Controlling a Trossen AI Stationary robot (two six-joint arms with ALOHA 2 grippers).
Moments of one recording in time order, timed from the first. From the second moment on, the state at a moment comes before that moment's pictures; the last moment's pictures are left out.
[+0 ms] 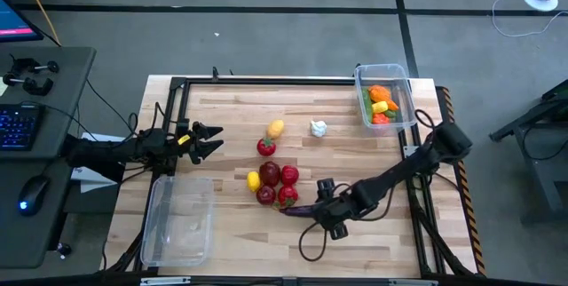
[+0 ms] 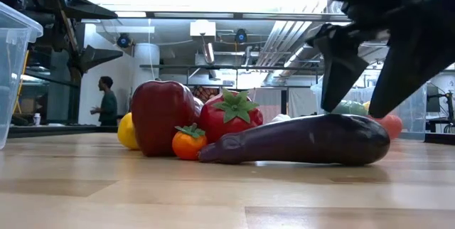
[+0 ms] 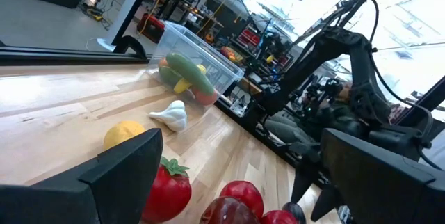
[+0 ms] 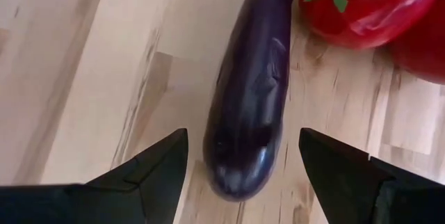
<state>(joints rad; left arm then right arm) -0.01 0.03 0.01 0.05 -0.30 -0.60 0.52 1.77 1.11 -0.50 0.21 0.19</state>
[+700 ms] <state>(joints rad) -0.01 0.03 0.01 0.05 -0.30 -0.60 0.53 1.87 1.11 -0.46 0.20 0.29</state>
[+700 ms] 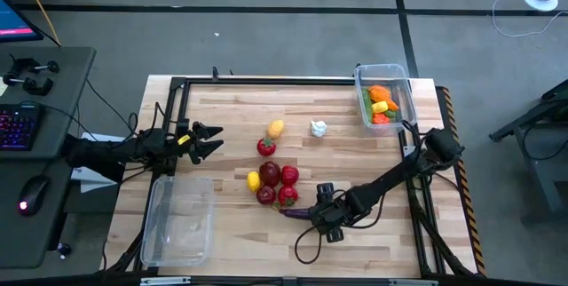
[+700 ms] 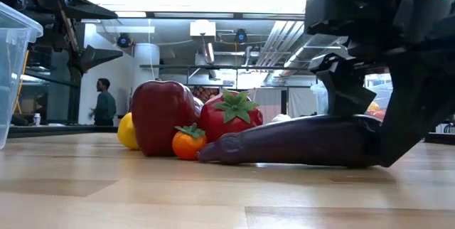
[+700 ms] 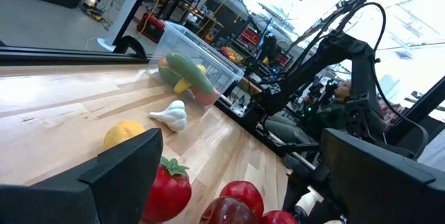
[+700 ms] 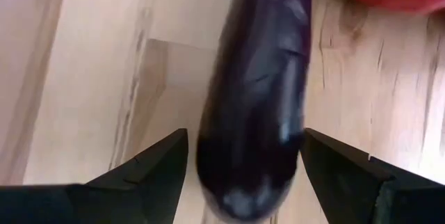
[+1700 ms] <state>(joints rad) -0.01 0.03 0.01 0.05 -0.30 -0.60 0.55 1.30 1.09 -0.93 0.56 0.36</state>
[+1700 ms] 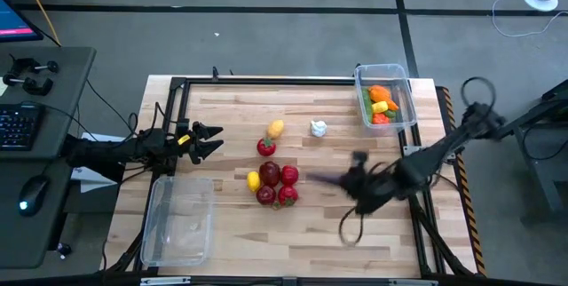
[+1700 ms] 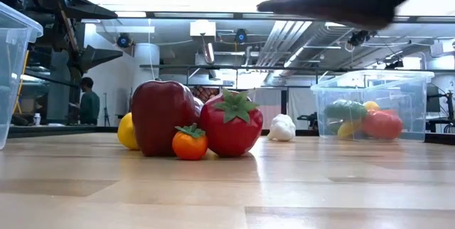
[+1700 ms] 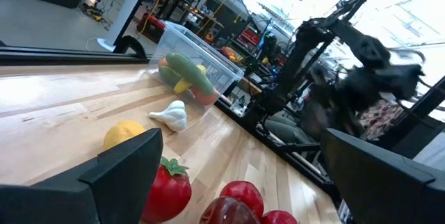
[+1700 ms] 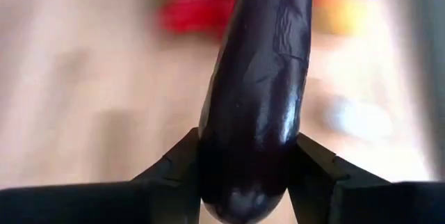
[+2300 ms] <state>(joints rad) -0.01 0.03 0.01 0.05 -0.30 -0.60 -0.26 0.72 0.84 -1.18 0.73 0.94</state>
